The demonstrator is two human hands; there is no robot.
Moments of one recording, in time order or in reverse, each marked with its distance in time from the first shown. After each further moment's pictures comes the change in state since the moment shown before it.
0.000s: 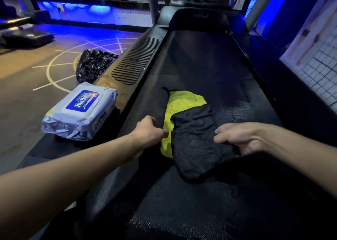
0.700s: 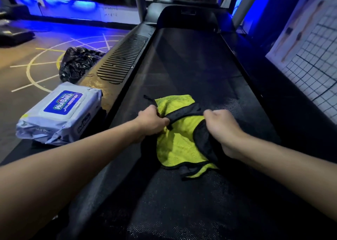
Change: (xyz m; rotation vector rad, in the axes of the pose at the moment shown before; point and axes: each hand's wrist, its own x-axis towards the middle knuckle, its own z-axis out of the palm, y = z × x) left_hand 0.029 0.038 0.015 0.000 -0.111 0.068; right_hand 0.003 -0.010 0.031 0.090 0.816 -0.378
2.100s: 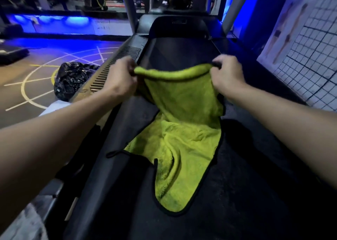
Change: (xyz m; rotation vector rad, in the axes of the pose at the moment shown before) left_hand 0.054 0.056 -0.093 0.010 0.431 0.609; right_hand 0.106 -0.067 -0.051 -0.134 0.298 -0.375
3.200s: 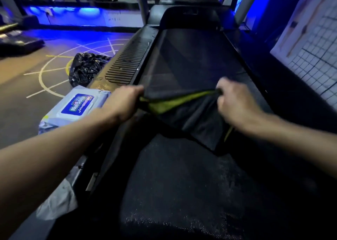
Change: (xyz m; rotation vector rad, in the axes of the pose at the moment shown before) left_hand -0.076 -0.042 -0.024 0.610 -0.251 0.316; right_hand -0.103 0.004 -0.016 -0.289 -0.179 -0.293
